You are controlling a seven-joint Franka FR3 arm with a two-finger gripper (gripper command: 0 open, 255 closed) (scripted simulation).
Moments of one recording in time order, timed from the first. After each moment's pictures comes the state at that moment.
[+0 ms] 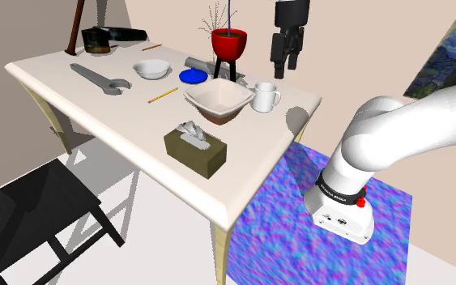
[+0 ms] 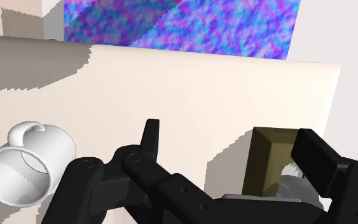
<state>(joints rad) -0.02 -0.83 0.00 -2.43 0.04 1.43 -0.08</state>
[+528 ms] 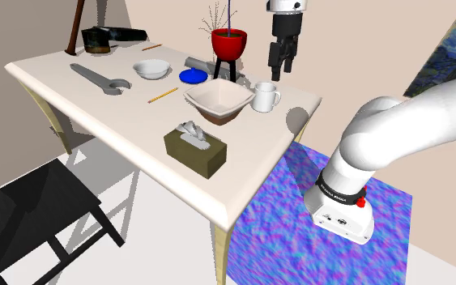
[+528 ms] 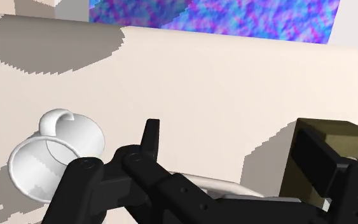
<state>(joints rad) -0.06 -0.74 -0.09 -2.47 -0.05 1.58 -0.18</state>
